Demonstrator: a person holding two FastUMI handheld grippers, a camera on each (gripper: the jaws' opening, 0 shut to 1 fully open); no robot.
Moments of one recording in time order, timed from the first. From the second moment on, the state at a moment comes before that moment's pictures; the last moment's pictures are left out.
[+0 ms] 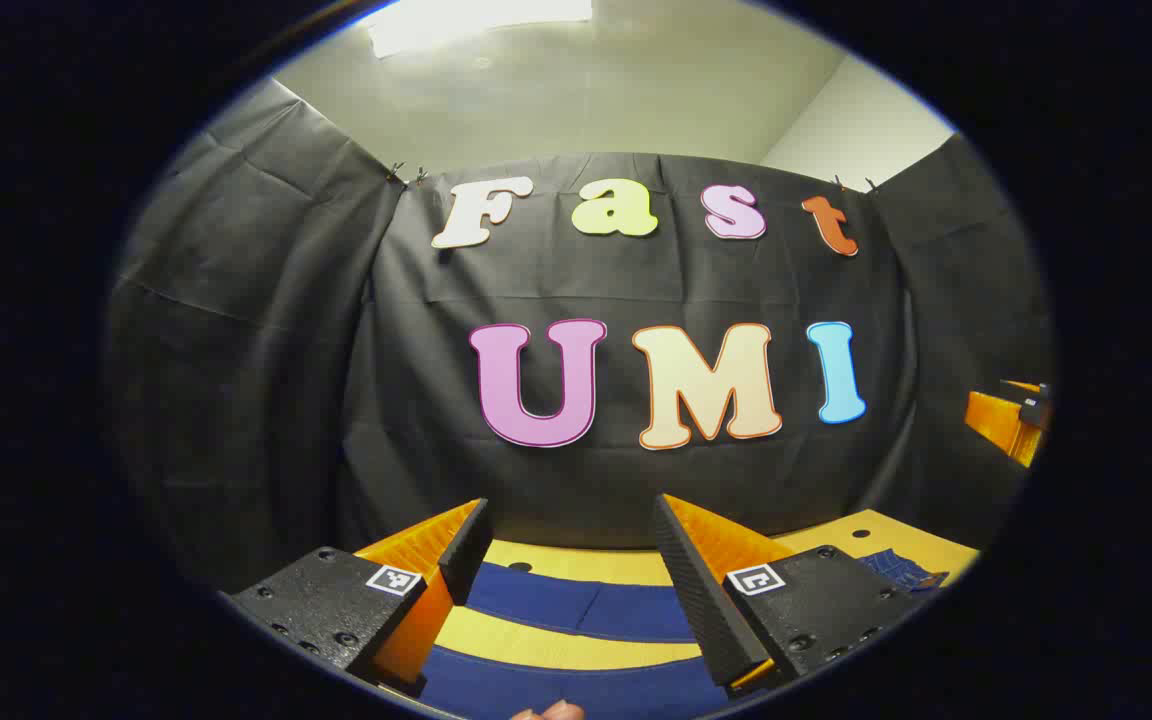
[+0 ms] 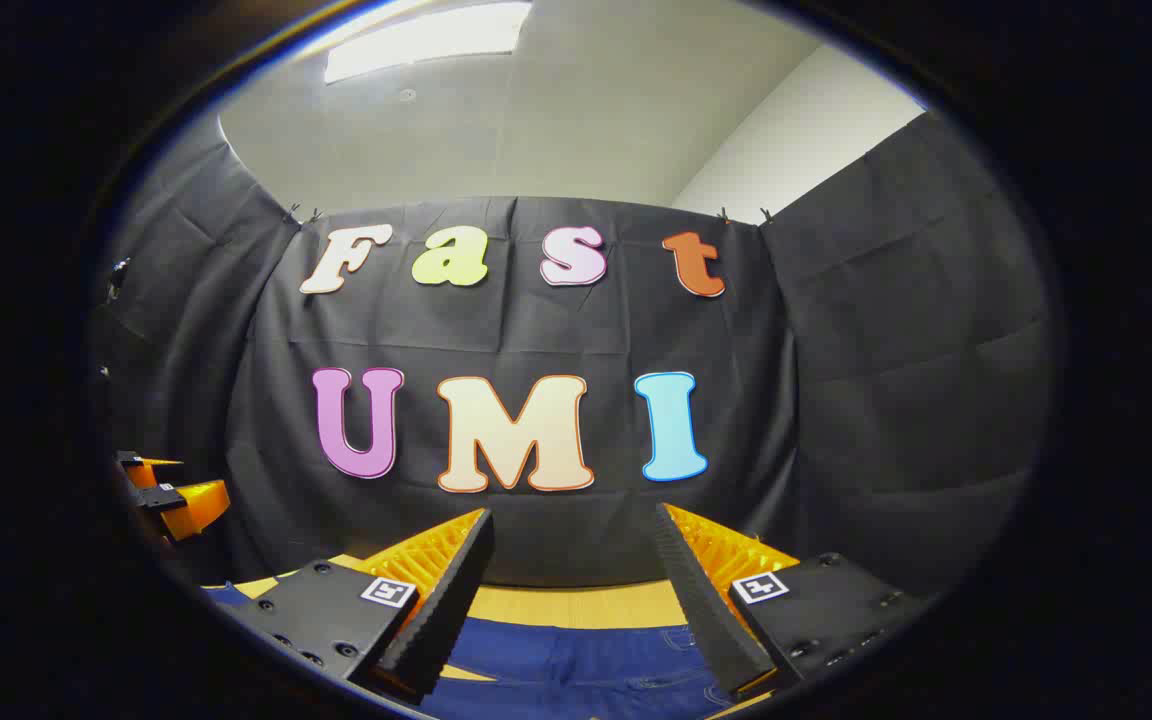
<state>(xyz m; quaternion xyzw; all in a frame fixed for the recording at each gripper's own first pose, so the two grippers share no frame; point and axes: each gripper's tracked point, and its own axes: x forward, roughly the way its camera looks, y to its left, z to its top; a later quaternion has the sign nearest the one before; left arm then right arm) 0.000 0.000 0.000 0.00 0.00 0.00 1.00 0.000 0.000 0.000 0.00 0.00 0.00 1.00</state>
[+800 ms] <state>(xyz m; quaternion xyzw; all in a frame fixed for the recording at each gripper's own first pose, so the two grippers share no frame) -0.010 0.002 -0.011 0.01 0.02 -0.01 1.00 -0.001 0.002 -0.001 -0.01 0.00 0.02 1.00</state>
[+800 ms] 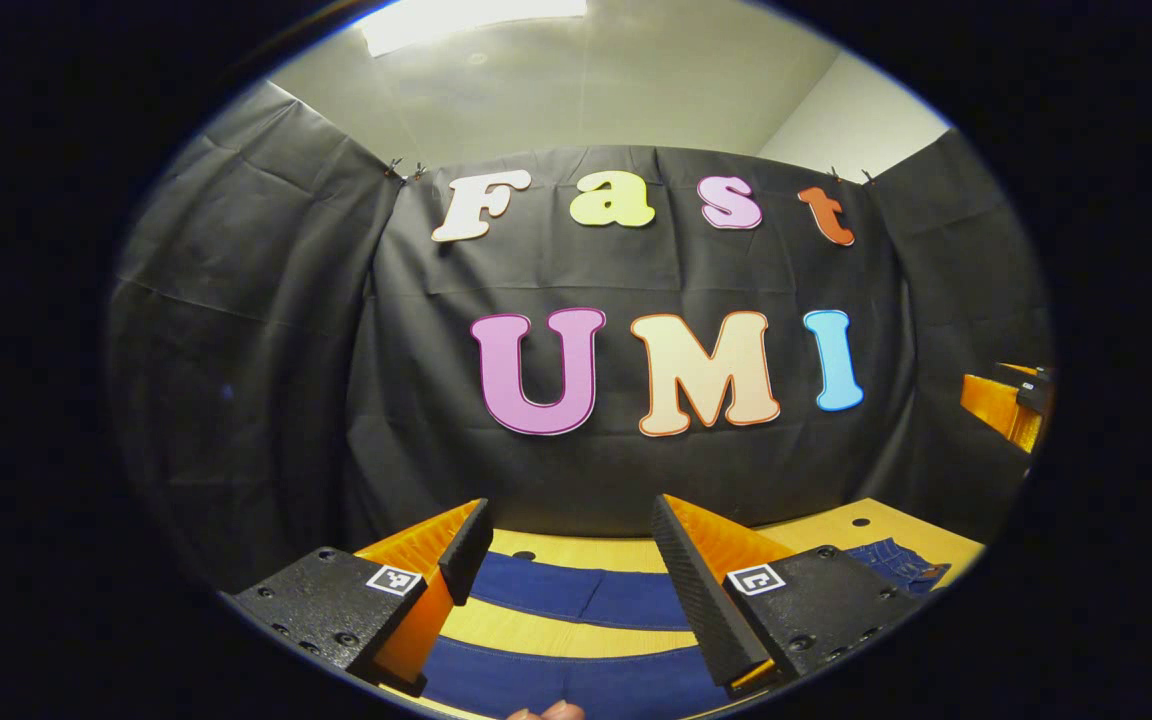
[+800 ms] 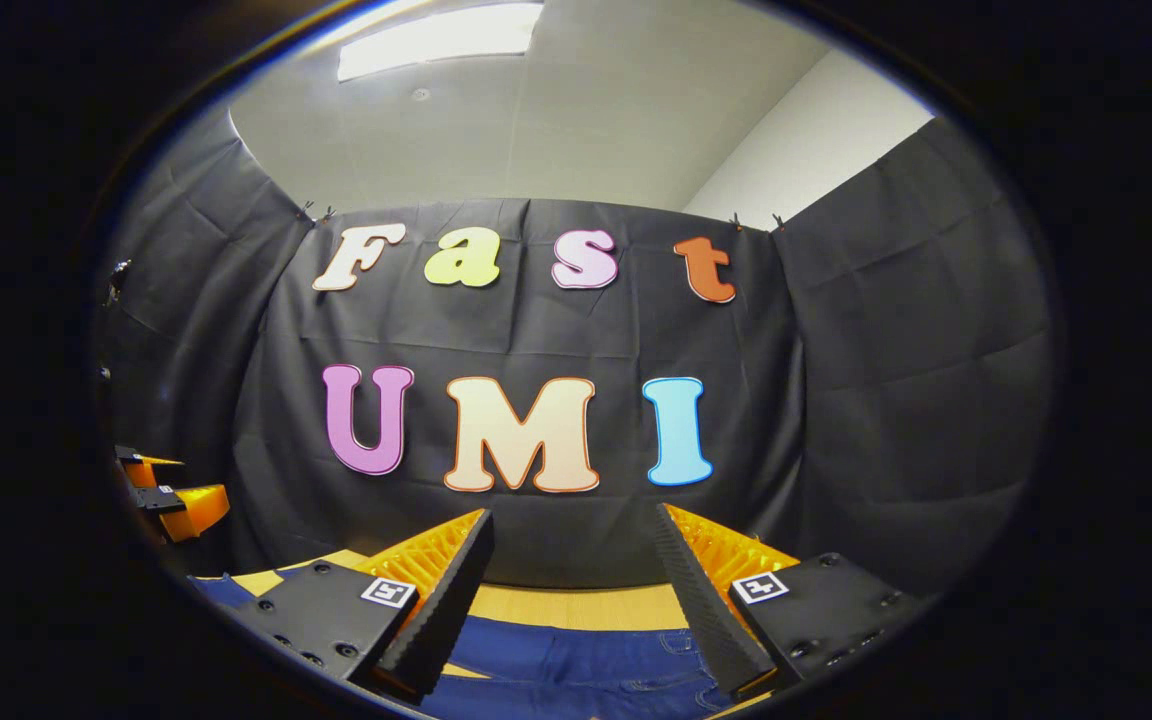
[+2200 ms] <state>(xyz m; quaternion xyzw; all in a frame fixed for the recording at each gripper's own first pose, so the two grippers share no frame) -0.132 0.186 -0.357 0.53 0.39 -0.26 0.71 -0.034 -0.022 -0.073 -0.07 0.06 -0.06 0.99</state>
